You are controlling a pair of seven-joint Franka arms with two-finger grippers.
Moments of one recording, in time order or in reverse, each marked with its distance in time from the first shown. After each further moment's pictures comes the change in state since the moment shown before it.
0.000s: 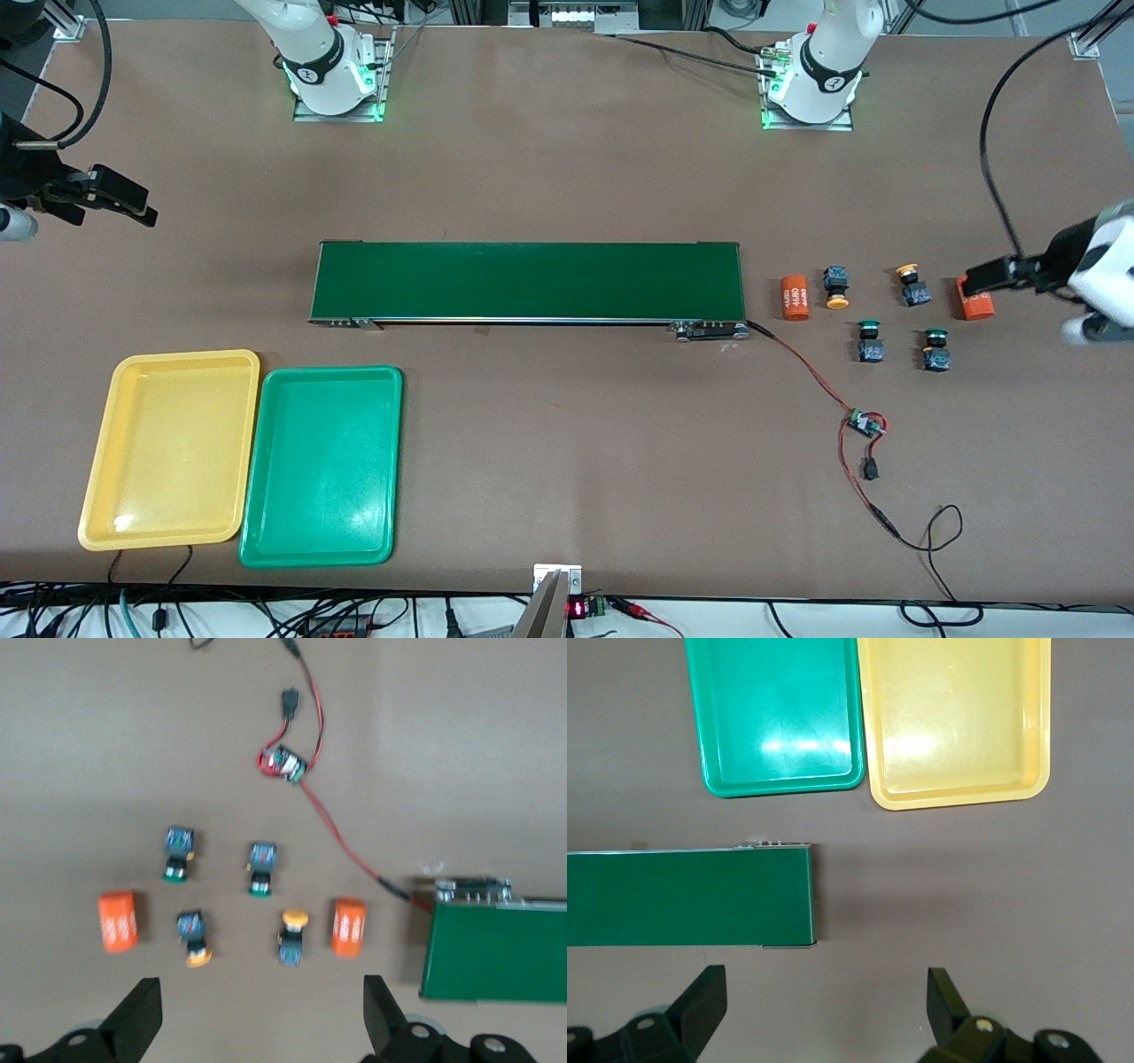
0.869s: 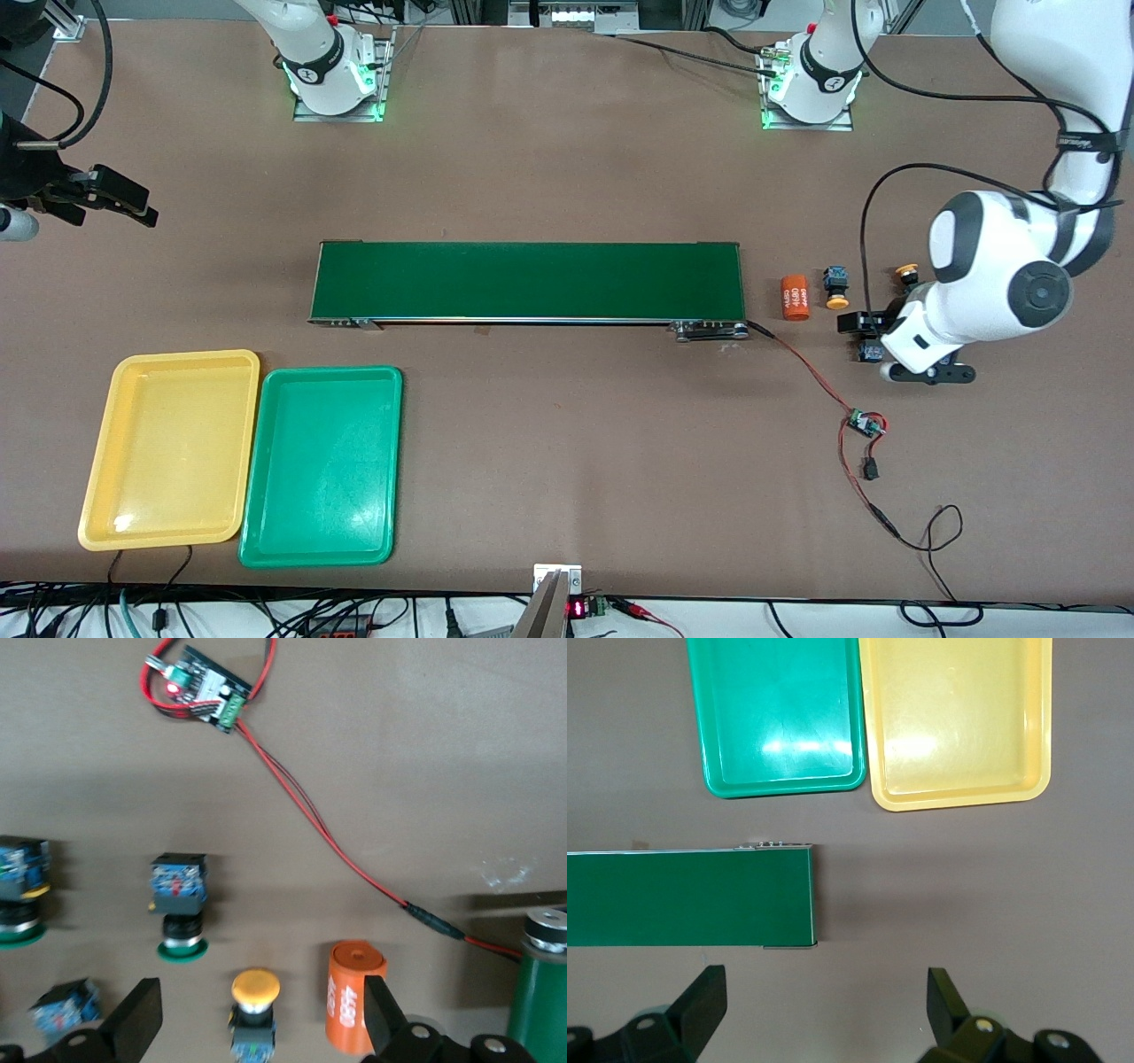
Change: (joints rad) left arm -0.029 0.107 -0.034 -0.471 0.000 0.495 0.001; right arm 0.001 0.001 0.004 0.002 0.000 0.001 0.000
